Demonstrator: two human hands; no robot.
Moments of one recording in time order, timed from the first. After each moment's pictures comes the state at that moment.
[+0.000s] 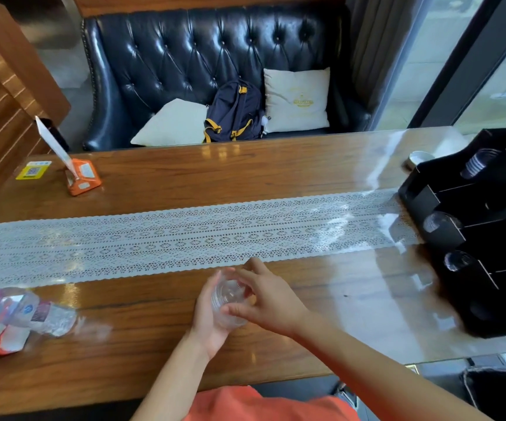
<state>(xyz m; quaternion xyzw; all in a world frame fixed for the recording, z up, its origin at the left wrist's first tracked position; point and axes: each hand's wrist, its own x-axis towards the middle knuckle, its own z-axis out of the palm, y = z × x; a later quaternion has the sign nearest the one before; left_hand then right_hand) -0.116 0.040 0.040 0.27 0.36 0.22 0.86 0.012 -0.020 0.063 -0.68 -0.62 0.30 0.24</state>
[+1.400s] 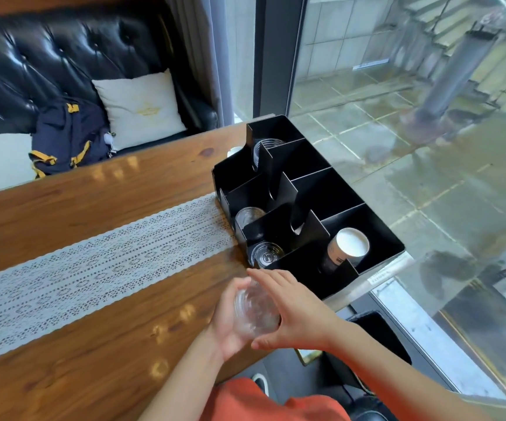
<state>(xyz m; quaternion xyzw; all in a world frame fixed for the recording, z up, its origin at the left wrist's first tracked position) 0.249 -0.185 0.044 0.29 0.30 -0.04 0.91 0.340 -0.307 0.075 -0.79 -0.53 0.23 0.19</state>
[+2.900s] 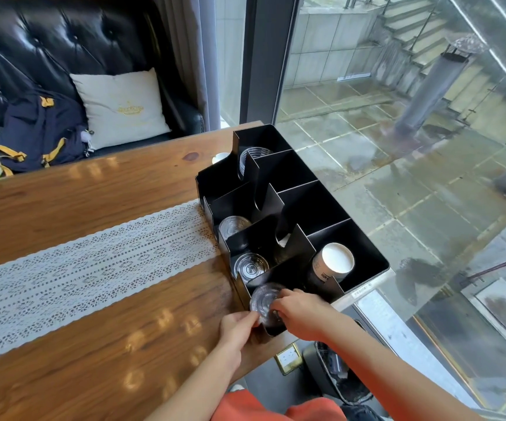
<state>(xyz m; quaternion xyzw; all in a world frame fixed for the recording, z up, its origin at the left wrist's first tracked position) 0.292 -0.216 -0.031 0.49 0.53 -0.03 0.70 0.391 -0.315 0.047 -0.83 -0.46 0.29 -0.09</state>
